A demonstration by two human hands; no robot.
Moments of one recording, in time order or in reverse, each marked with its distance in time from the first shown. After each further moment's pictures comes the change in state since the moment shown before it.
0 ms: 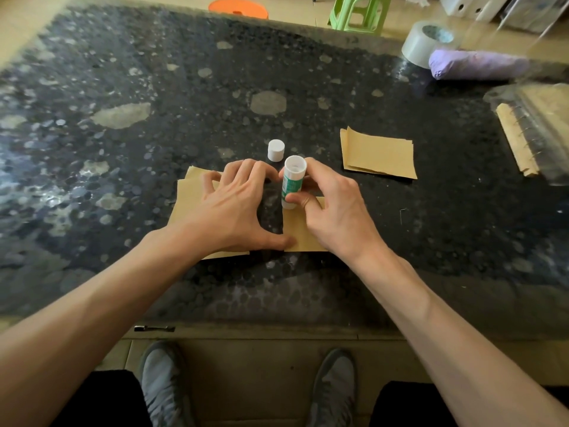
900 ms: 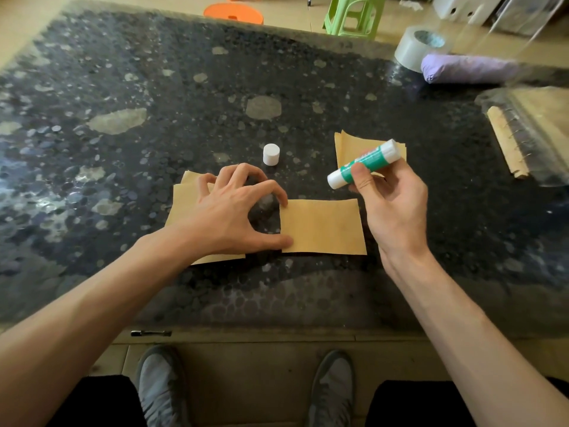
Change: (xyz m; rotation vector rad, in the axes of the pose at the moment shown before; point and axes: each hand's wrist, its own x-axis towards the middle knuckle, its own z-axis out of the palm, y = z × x) left_hand -0.002 0.001 -0.007 -0.041 -0.037 0.010; right_hand -0.016 0.022 -0.040 0.474 0.463 0.352
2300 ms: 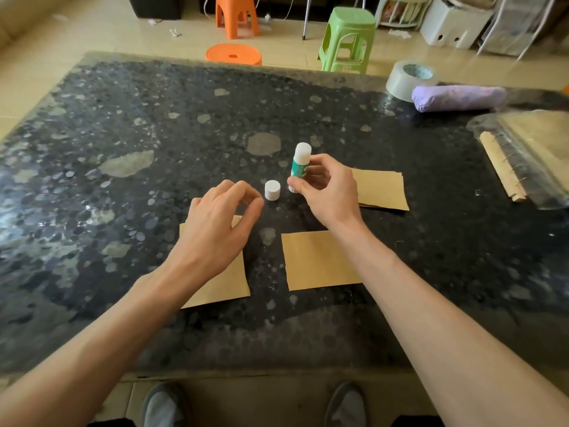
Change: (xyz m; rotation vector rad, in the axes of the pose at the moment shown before) left_hand 0.010 -0.013 -0.012 -0.255 0.385 -0.033; right_hand 0.070 0.020 0.077 -0.267 -0.157 -0.077
